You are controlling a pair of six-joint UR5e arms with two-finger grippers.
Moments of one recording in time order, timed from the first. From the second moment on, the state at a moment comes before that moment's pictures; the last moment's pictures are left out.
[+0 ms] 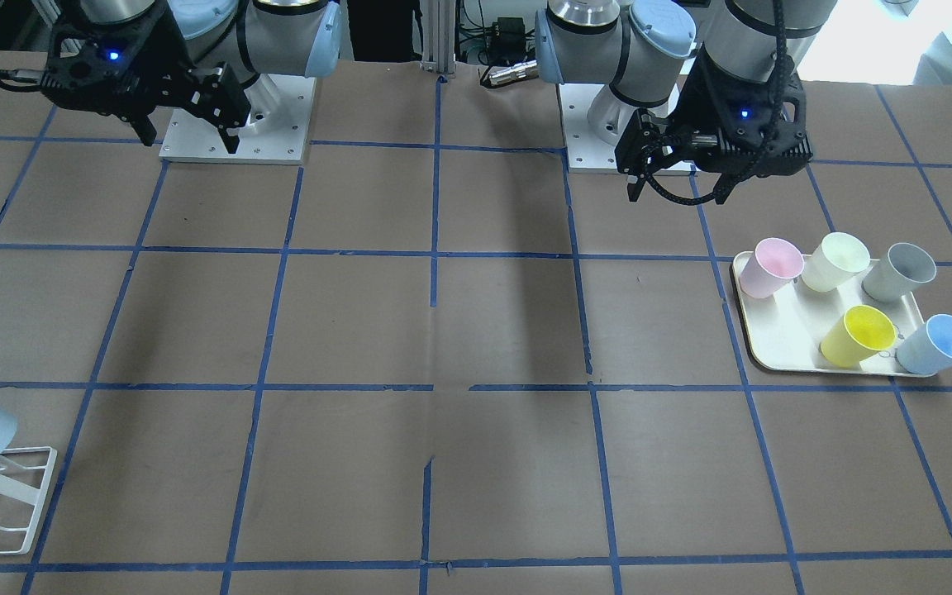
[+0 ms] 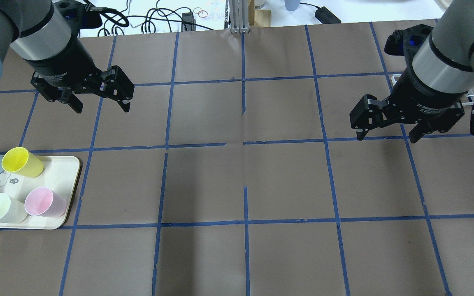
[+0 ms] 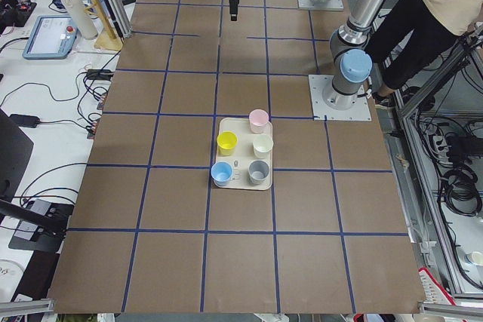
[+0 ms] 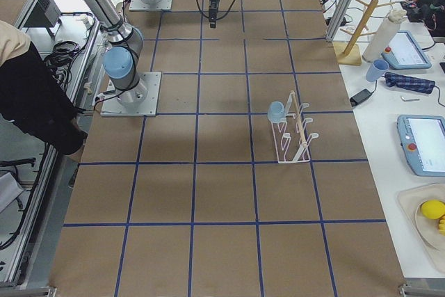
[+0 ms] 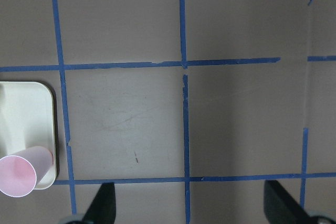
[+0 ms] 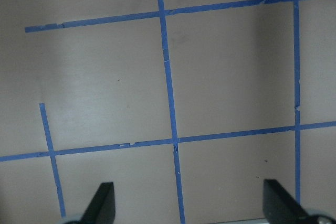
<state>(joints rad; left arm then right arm) -1.55 -1.52 -1.59 -1.60 1.58 0.04 1.49 -1.78 1.76 -1.52 -1.56 0.01</state>
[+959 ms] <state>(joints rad) -1.55 -1.52 -1.59 -1.60 1.57 0.04 1.21 -1.55 1.71 -1.80 -1.54 -0.48</state>
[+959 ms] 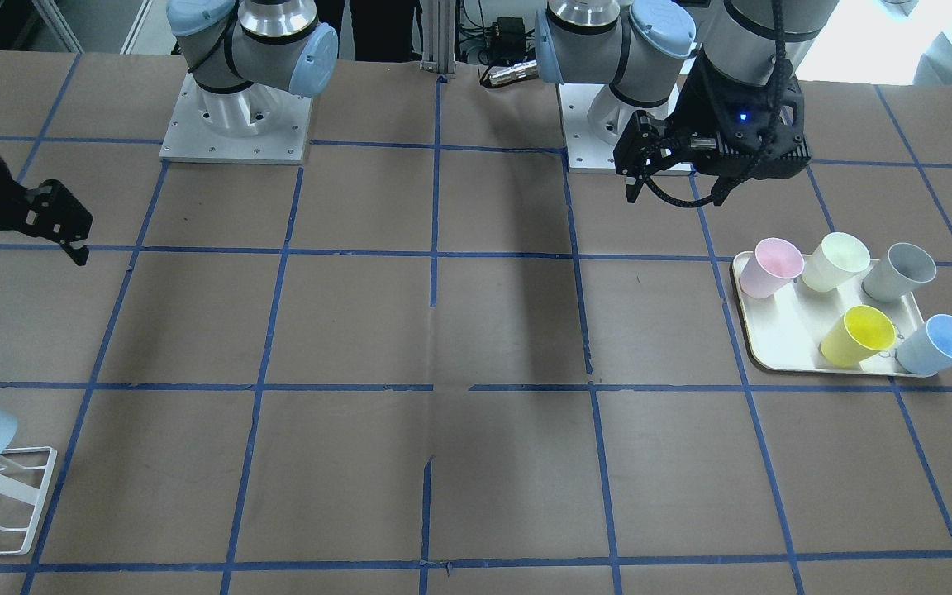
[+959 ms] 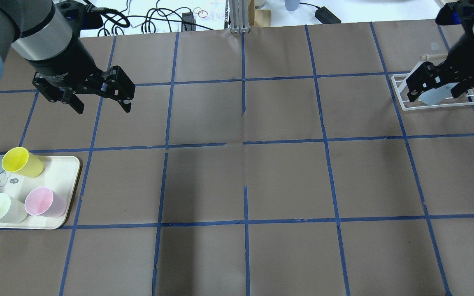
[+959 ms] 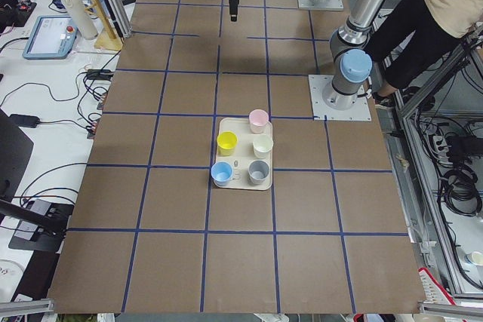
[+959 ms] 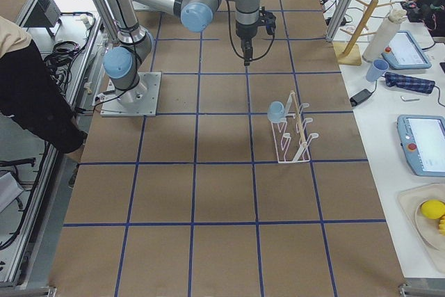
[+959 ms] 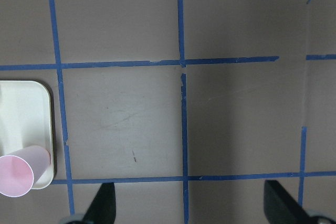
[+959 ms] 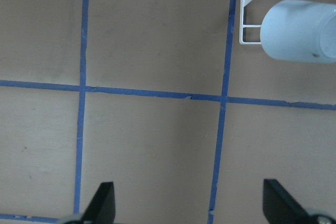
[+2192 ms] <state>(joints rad) -1.55 -1.53 -1.59 -1.60 1.57 0.04 1.01 -1.31 1.70 -2.12 -1.38 -1.02</state>
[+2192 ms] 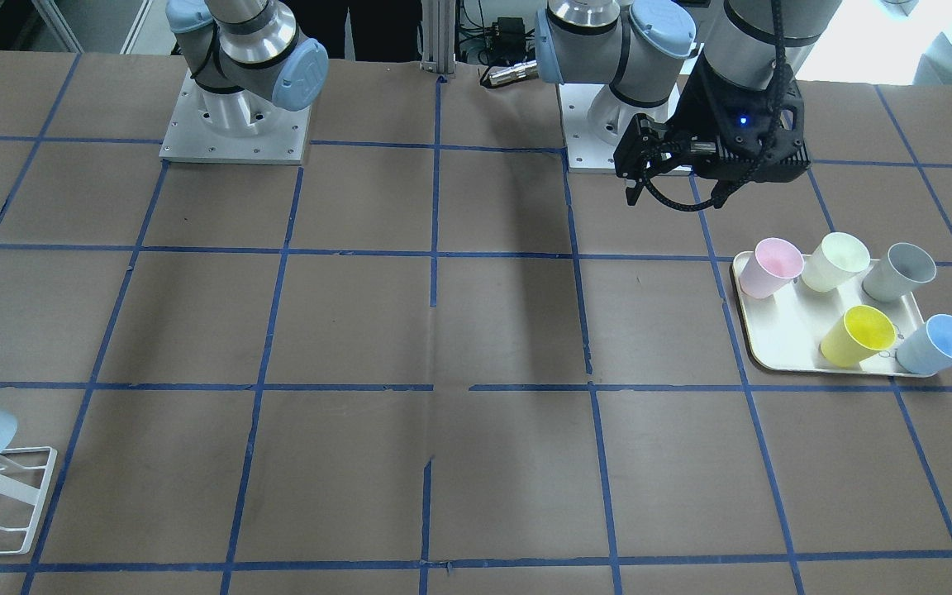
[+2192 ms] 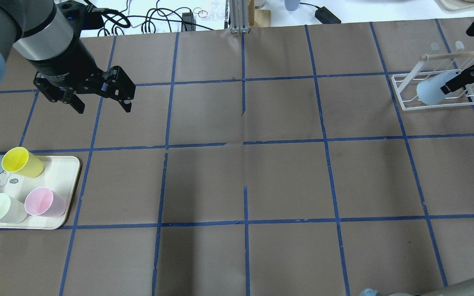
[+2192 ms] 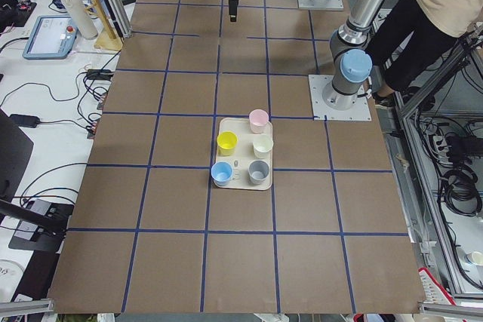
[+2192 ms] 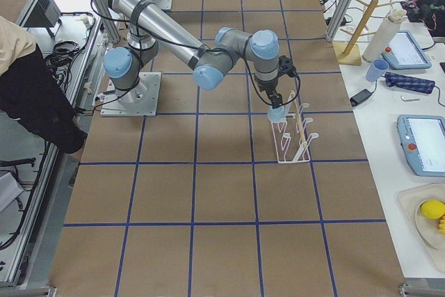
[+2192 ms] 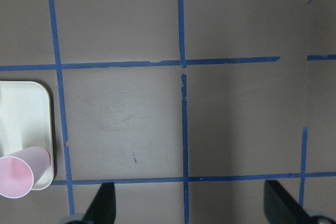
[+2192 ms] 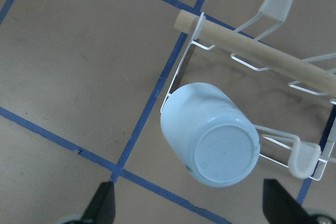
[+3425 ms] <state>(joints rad) -1.55 -1.53 -1.59 -1.60 1.57 0.04 1.01 -1.21 1.69 -2.20 -1.37 -1.03</state>
